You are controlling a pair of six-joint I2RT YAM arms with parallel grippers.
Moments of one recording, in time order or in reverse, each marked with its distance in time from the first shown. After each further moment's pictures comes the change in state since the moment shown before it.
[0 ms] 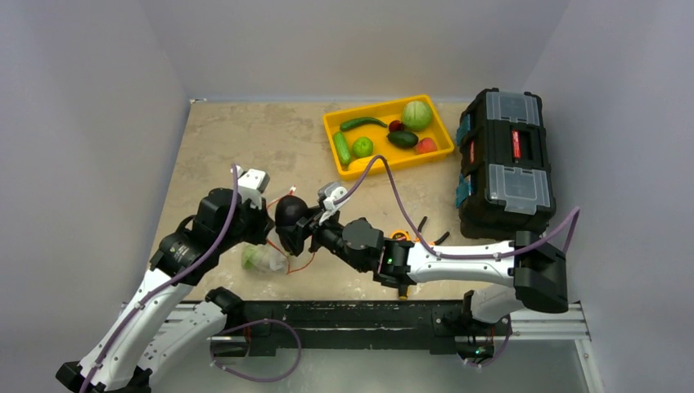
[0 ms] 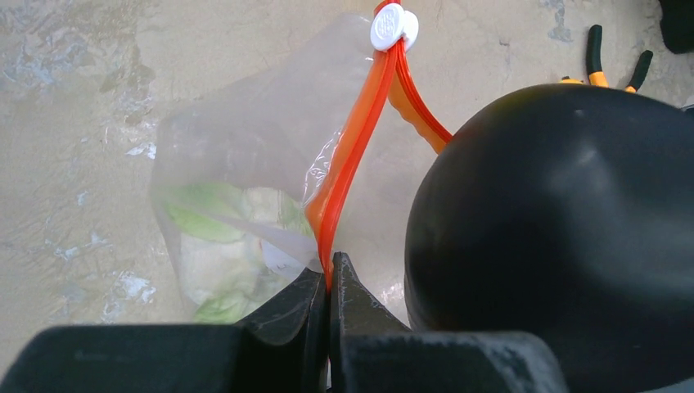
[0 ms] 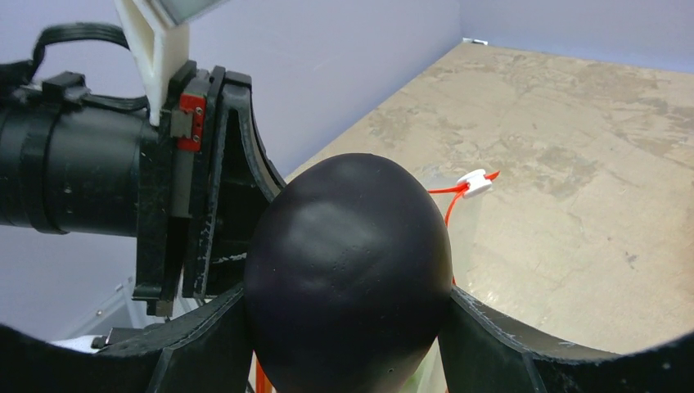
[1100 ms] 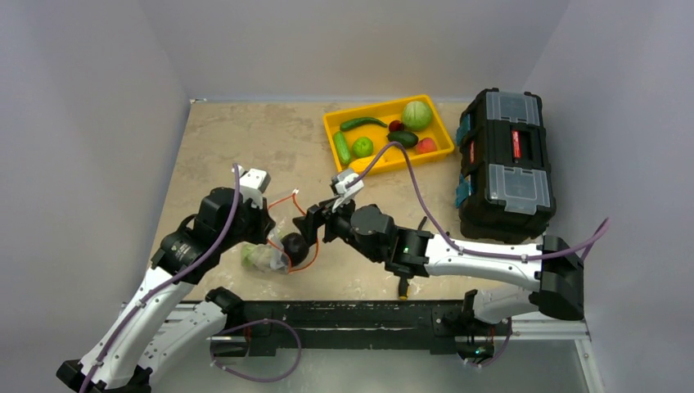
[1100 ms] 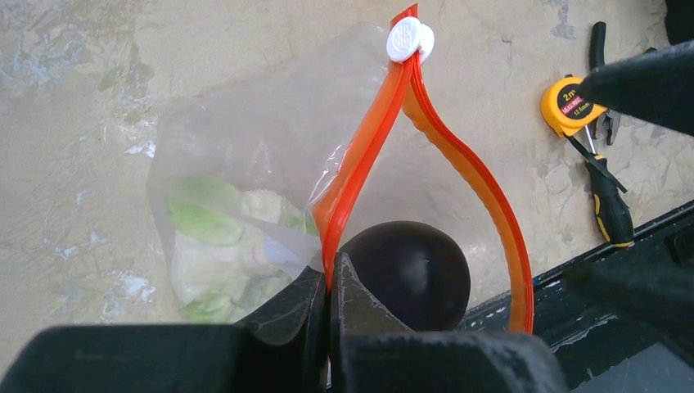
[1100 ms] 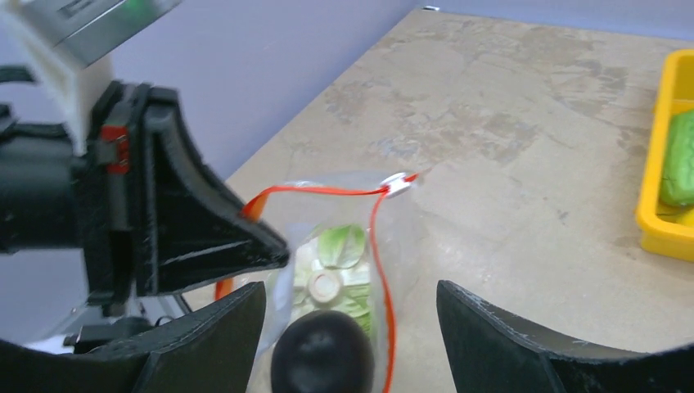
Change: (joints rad) left arm 0.000 0.008 0.000 0.001 0.000 0.000; right arm -0.048 -0.094 0.047 -0.268 -0.008 0.054
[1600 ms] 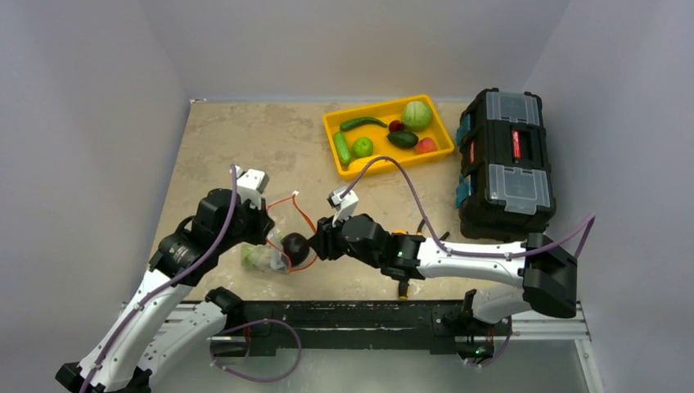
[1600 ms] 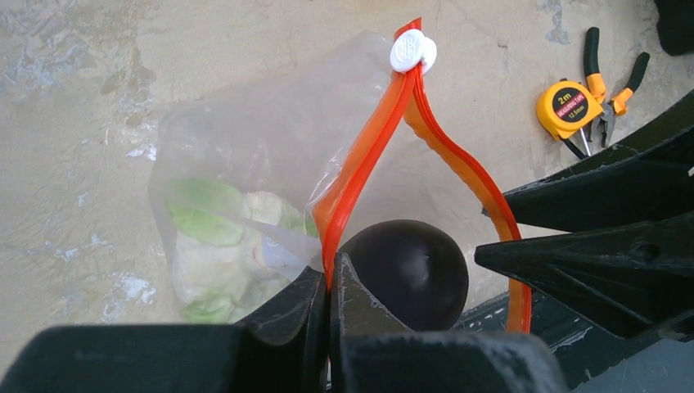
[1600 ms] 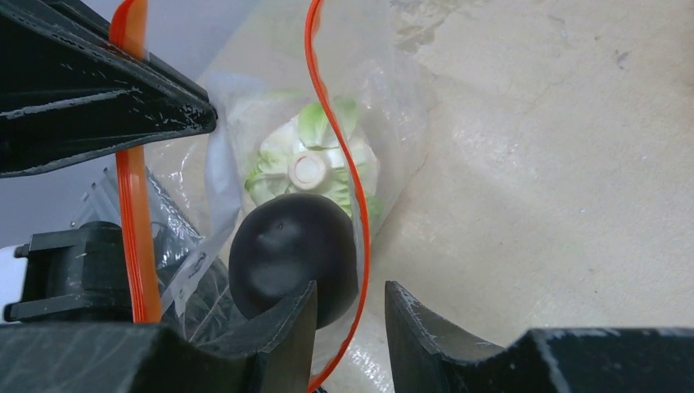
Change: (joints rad) left arm 0.000 -0.012 0.000 0.000 0.000 0.000; right arm -0.032 0.030 -0.103 -0.118 -0.132 0.198
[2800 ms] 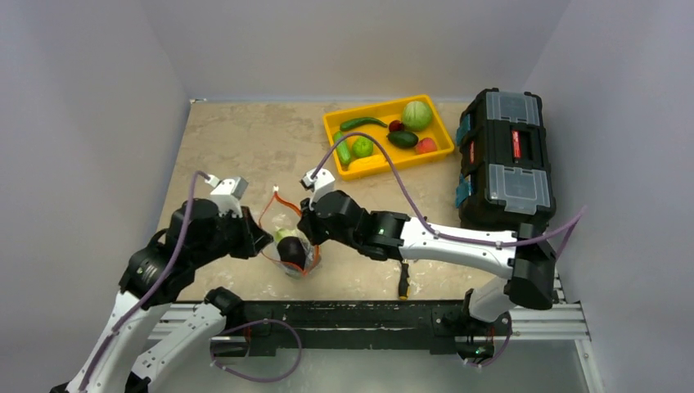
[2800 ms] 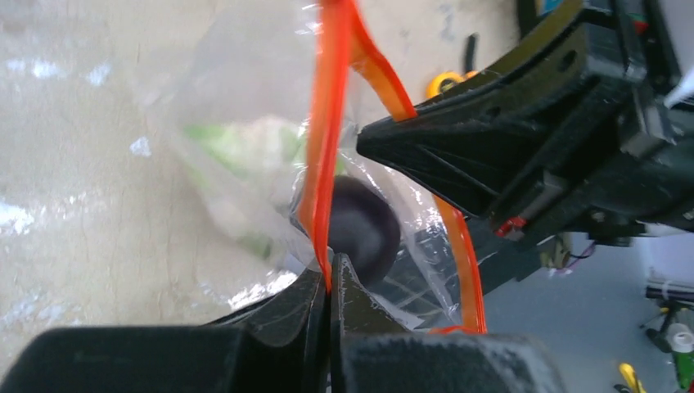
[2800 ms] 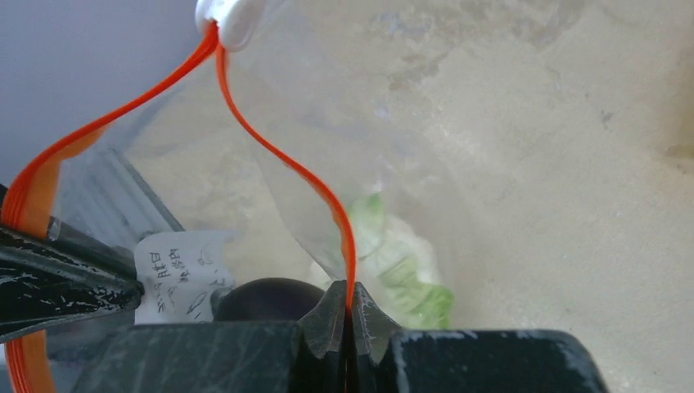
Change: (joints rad) left arm 0.000 -0.072 0.110 -0.212 0.136 -0.262; right arm -0.013 0.158 0.353 -0.305 -0.017 -0.075
